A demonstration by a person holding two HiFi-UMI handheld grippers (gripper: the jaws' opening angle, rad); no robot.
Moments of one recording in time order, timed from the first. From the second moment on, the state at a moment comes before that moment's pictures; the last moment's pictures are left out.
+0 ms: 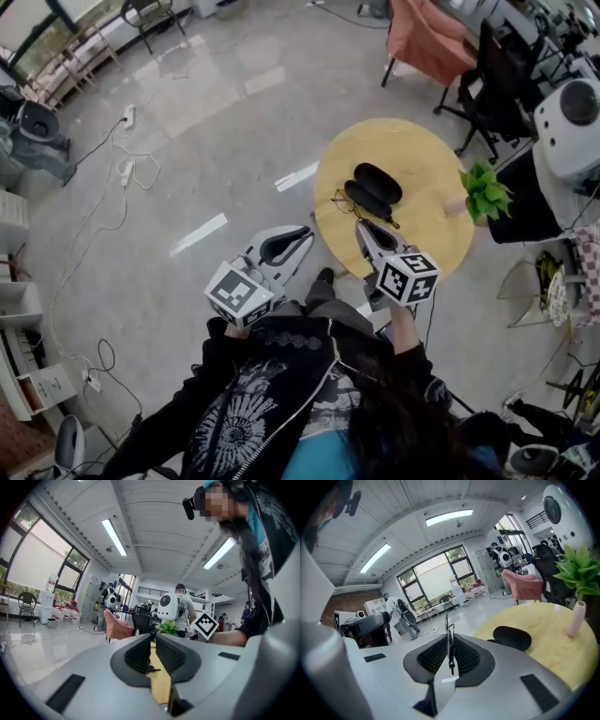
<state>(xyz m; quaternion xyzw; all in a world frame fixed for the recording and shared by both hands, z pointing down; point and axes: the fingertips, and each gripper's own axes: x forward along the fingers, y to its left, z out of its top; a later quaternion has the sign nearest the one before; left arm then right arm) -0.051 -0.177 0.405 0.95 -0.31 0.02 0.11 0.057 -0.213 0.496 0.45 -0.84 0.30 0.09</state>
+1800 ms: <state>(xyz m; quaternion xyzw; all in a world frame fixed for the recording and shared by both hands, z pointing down) 0.029 -0.292 0.445 0.94 -0.29 0.08 0.15 0.183 -0.370 0.686 0.42 -0.77 0.42 0.24</state>
